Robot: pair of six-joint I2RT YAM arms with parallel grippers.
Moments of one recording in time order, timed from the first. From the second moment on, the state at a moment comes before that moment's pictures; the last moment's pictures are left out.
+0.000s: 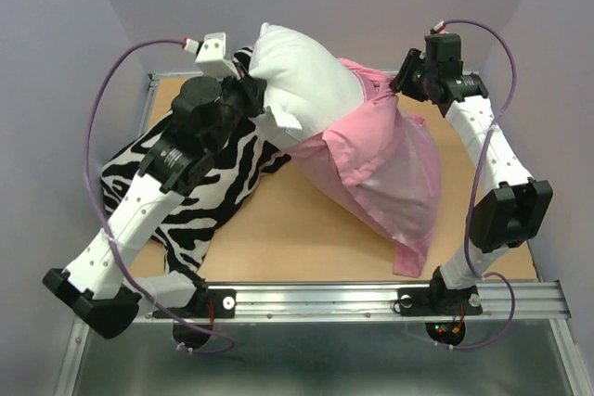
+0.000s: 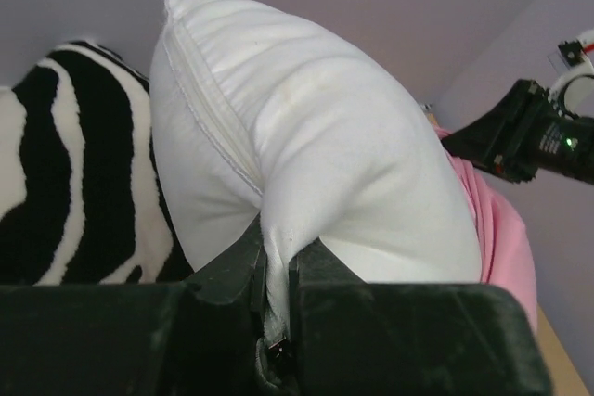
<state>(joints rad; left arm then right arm) -0.63 1.12 1.40 -0.34 -0.27 -0.40 0.14 1.68 1.72 -0.63 0.00 0.50</state>
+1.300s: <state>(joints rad) -0.57 1.53 1.83 -0.48 -0.36 -0.32 1.20 1.43 1.36 -0.70 1.01 0.59</state>
